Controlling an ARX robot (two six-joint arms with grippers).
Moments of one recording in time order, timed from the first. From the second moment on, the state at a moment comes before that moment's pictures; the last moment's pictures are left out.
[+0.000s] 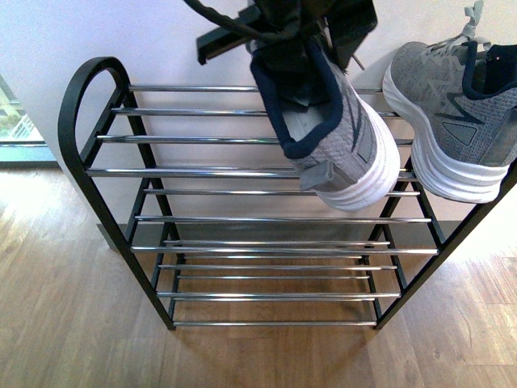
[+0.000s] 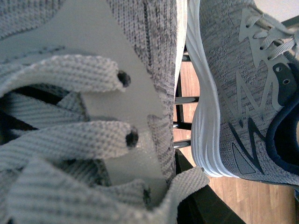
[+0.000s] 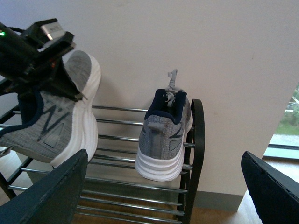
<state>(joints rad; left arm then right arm) -0.60 2.04 1.55 -0.30 0.17 -0.63 0.00 0.01 0.02 0.00 0.00 -0.01</state>
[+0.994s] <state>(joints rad) -0.67 2.32 1.98 -0.49 0.19 -0.61 0.00 0.01 0.02 0.00 0.00 -0.01</state>
